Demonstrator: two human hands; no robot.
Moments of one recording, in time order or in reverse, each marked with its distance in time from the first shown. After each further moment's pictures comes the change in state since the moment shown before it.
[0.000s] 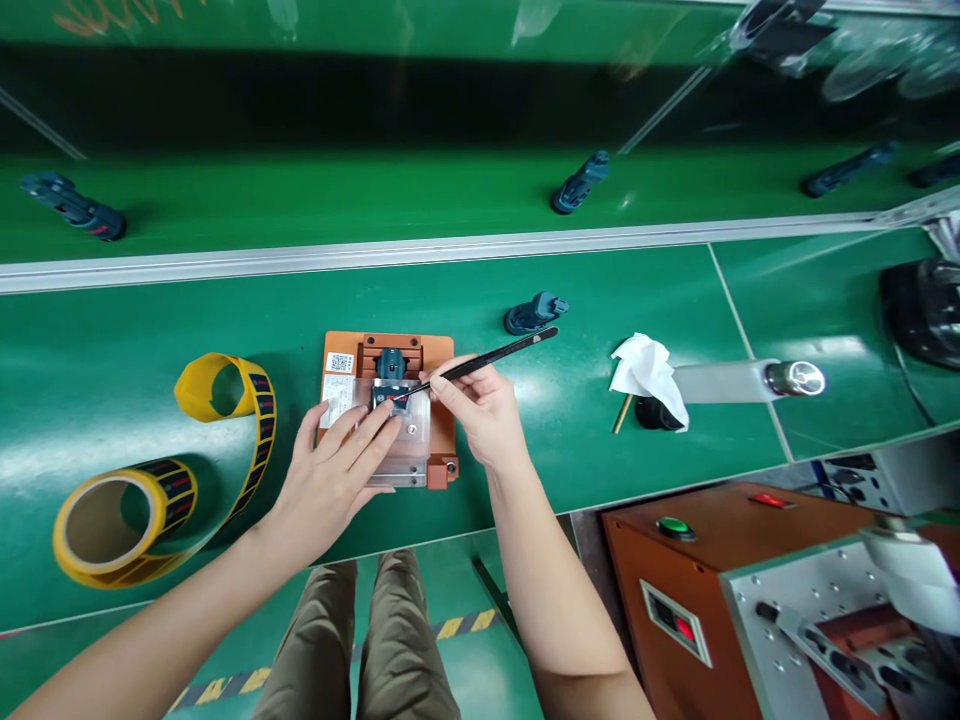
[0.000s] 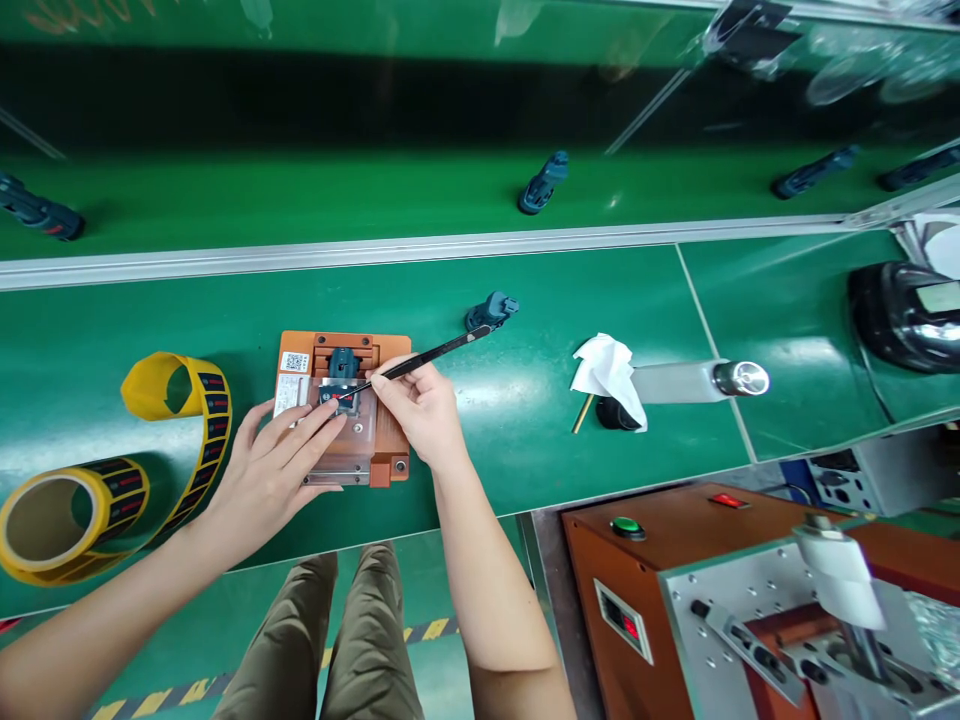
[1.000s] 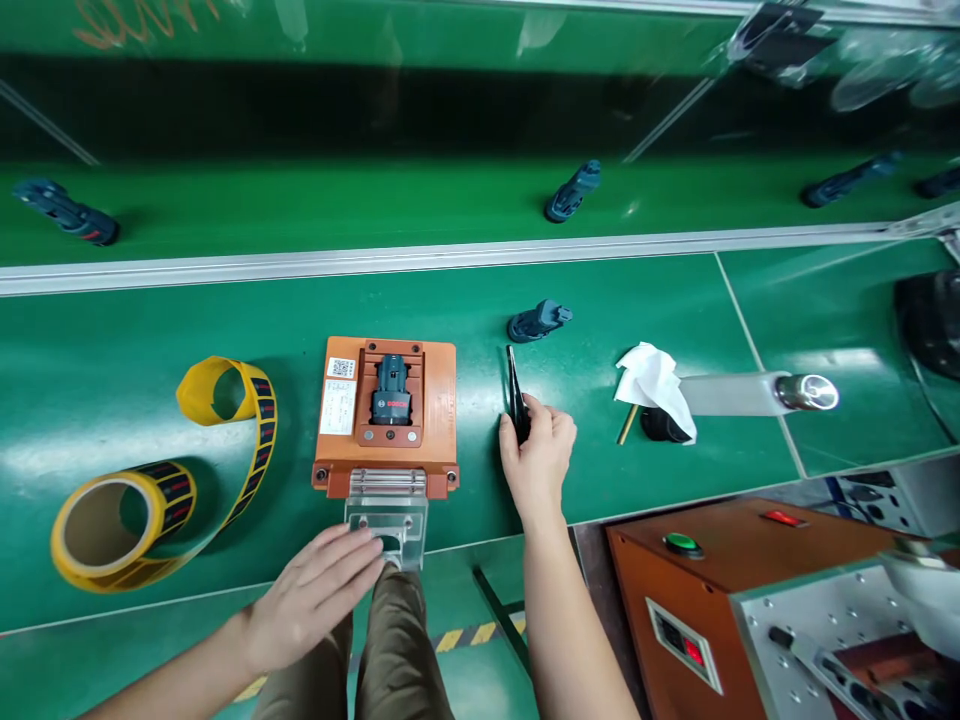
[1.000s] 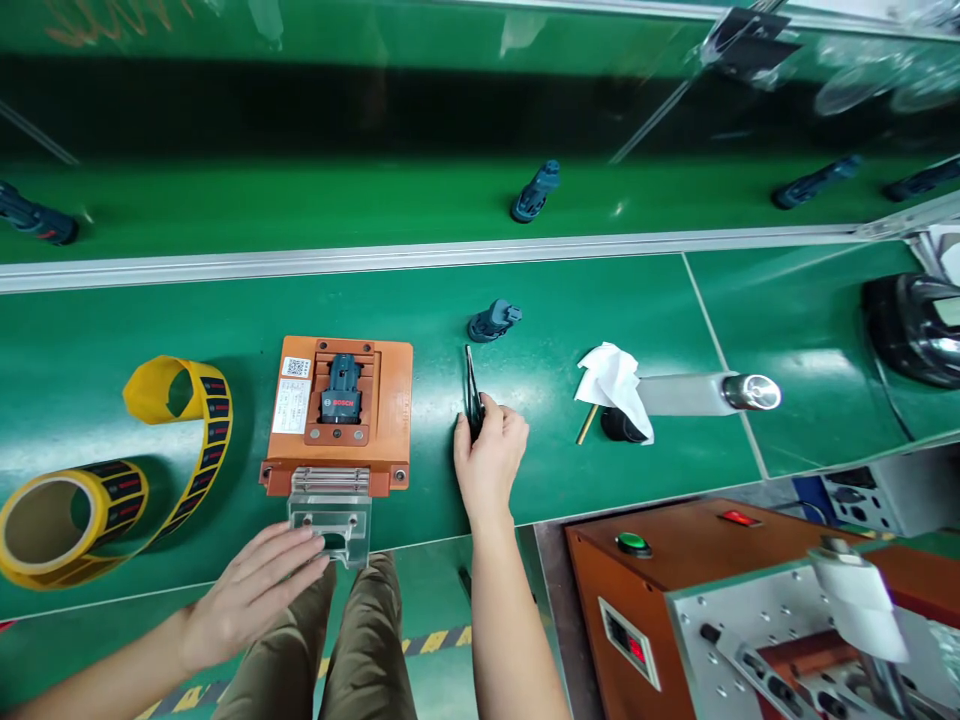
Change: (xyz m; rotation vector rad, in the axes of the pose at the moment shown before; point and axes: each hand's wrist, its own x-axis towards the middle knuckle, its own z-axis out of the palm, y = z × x) left_hand -0.104 0.026 0.037 -0.256 0.156 0.249; right_hand -0.054 0.047 -0.081 -1.252 0.457 -0.146
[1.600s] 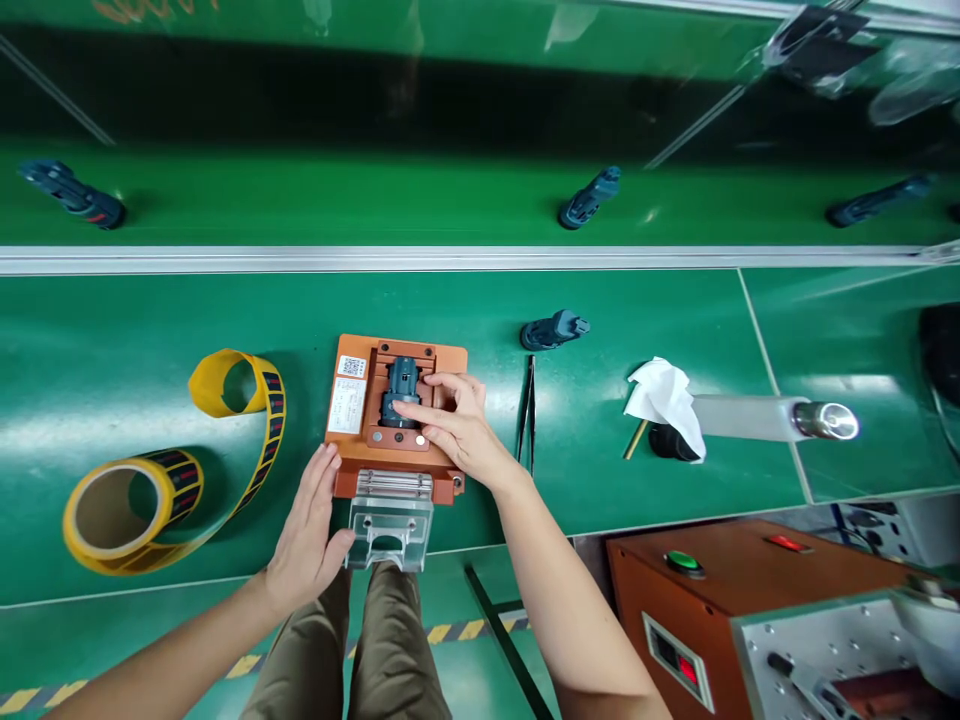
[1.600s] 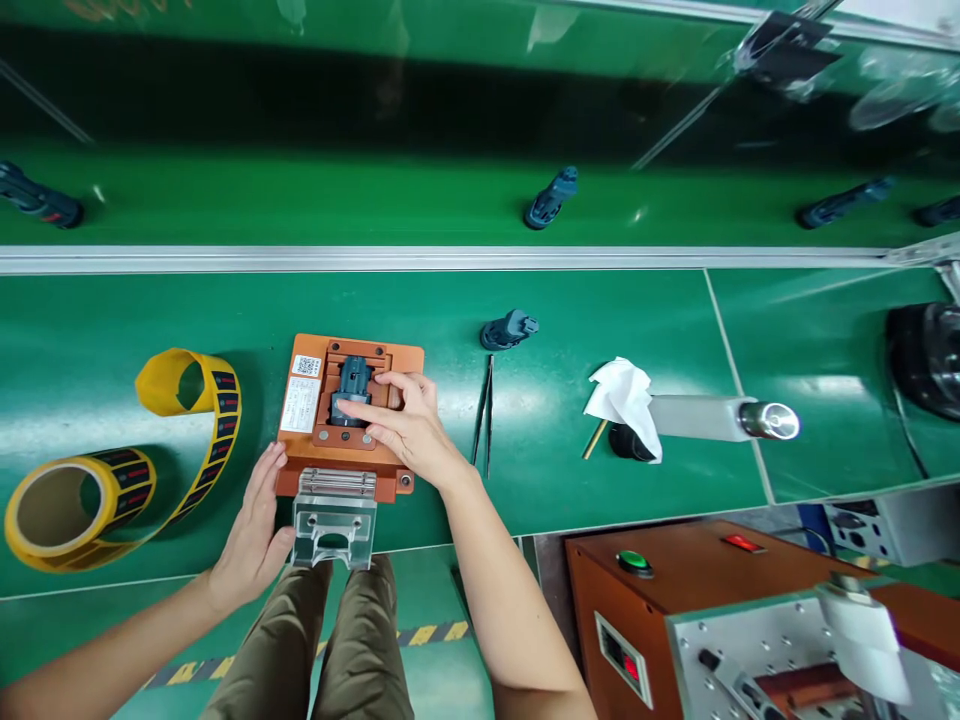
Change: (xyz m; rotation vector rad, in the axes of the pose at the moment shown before) left_hand 0.002 -0.025 0.027 -0.149 0.132 -0.519; right_hand 0.039 -0.069 0.020 0.498 -0.578 -0.618
